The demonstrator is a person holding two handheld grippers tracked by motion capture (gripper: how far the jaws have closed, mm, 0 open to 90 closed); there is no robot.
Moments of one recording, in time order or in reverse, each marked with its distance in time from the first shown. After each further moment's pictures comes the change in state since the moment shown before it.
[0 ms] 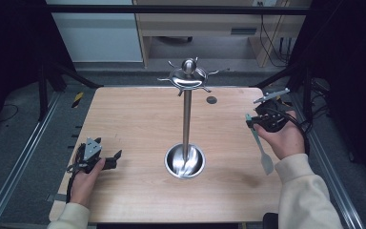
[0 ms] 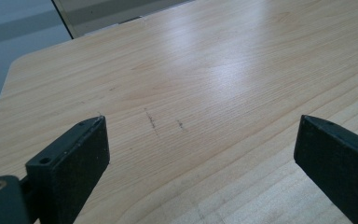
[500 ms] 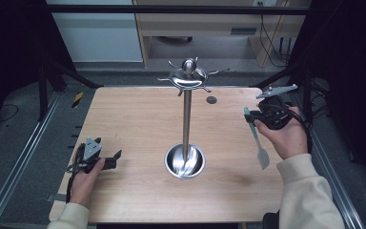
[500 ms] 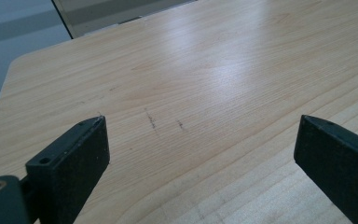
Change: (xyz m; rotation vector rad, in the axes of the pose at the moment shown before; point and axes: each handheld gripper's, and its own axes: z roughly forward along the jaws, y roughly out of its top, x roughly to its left) left arm 0.001 0.000 0.000 -0.003 -0.002 -0.006; right arm 0.008 0.010 -0.026 -0.108 0.035 -0.018
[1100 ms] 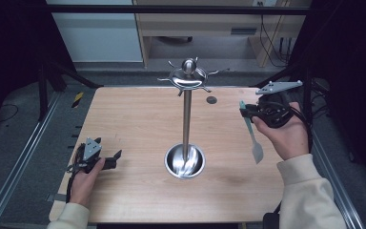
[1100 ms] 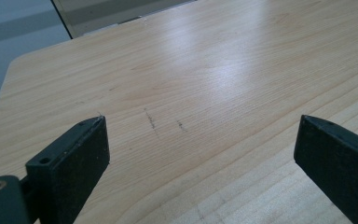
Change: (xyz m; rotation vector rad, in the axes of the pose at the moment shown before) left arm 0.000 0.000 0.000 0.000 -0.002 0.000; right arm 0.018 0.016 -0.025 -0.114 0.040 -0.051
